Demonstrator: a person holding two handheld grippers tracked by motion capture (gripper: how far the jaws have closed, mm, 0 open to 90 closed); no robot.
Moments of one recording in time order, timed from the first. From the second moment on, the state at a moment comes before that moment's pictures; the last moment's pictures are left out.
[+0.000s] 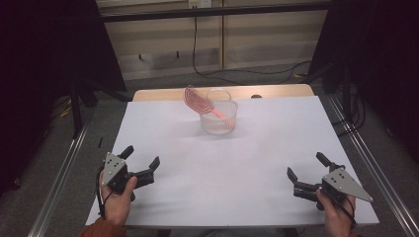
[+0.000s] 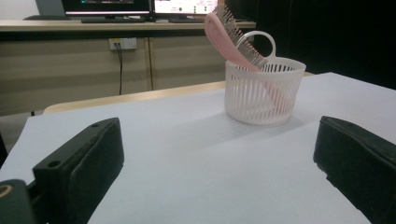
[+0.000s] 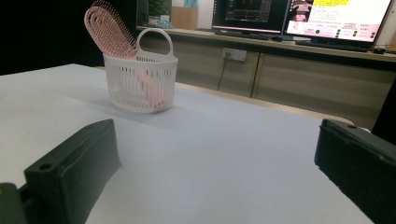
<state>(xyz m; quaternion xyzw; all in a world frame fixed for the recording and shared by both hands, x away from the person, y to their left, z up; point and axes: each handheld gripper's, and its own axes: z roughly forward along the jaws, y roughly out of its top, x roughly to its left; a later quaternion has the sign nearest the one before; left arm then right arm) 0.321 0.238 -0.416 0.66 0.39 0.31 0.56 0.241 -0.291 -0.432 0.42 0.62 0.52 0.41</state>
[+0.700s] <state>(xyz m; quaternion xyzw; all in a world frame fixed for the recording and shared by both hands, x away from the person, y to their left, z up) 0.306 0.247 -0.426 0.67 0.39 0.31 0.55 0.241 -0.291 -0.432 0.43 0.62 0.52 0.41</state>
